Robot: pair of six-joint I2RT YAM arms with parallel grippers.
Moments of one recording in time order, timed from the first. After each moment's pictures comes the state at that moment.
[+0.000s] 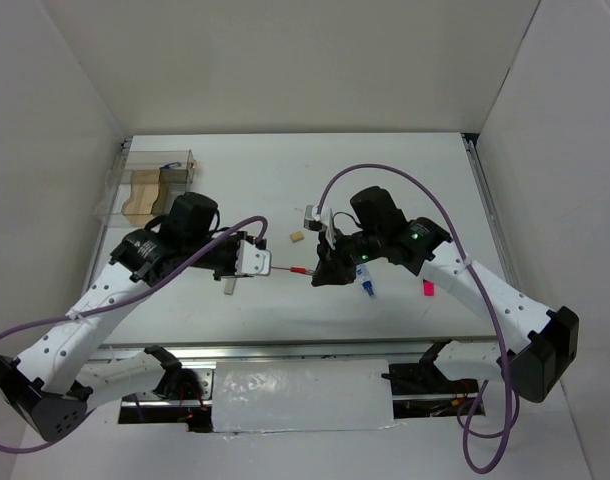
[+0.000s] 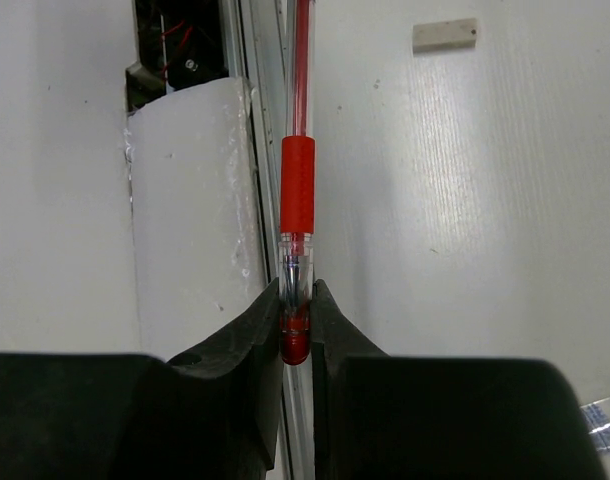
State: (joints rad) left arm -0.57 1.06 1.17 -0.90 0.57 0.96; right arm 0.70 1.22 1.15 -0.69 -0.73 -0.27
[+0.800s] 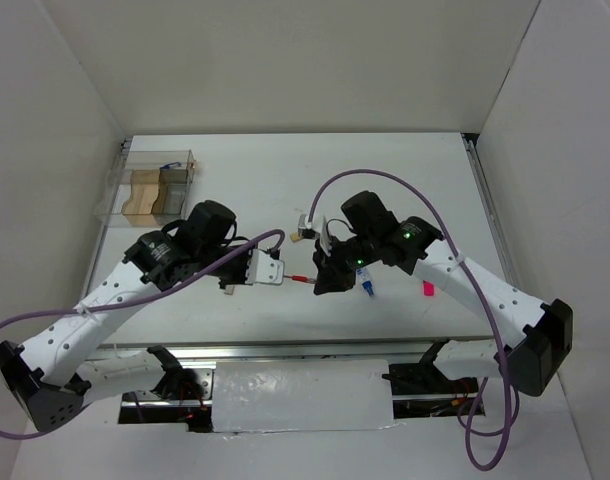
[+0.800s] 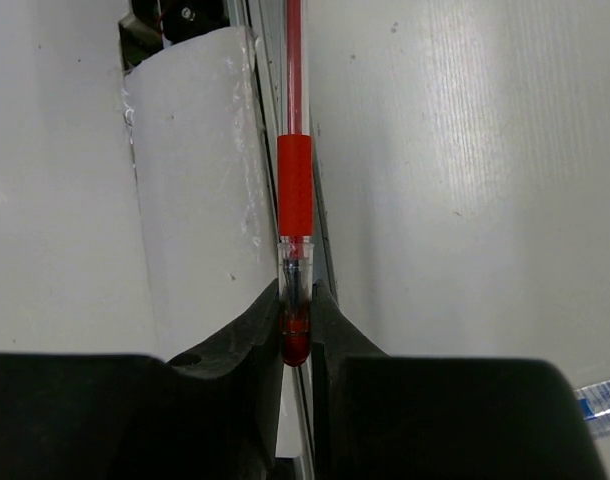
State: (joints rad) left arm -0.69 1.09 1.17 -0.94 0.44 0.90; right arm 0.74 1.25 1.17 -0.78 -0.68 -0.28
